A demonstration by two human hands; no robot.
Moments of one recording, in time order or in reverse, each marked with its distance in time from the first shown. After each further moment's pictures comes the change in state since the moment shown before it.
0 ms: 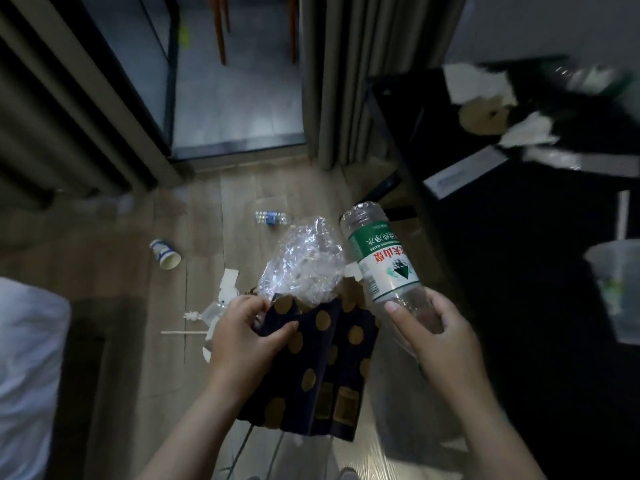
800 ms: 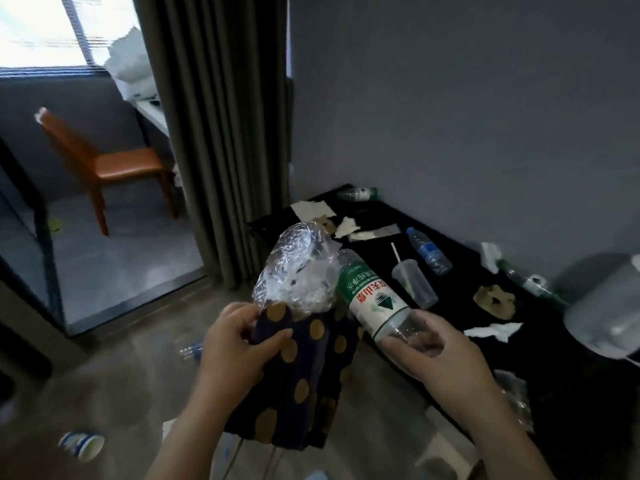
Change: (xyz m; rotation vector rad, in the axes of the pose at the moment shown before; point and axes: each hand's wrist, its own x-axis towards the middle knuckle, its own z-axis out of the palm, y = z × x) left_hand -0.069 0.191 -0.159 -0.136 -0.263 0.557; right_hand -0.267 -0.157 -0.081 0.018 0.438 -0.041
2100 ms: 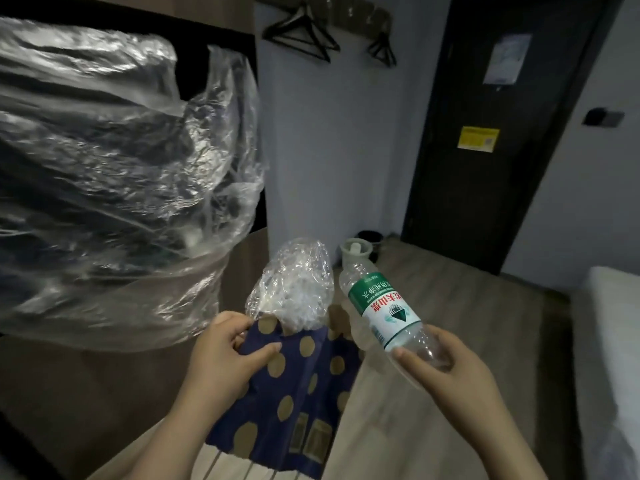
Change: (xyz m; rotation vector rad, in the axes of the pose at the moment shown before) left_hand -0.646 0.418 0.310 -0.484 -1.400 0.959; right_hand -0.795 0.241 -0.303 0.077 1.701 0.668
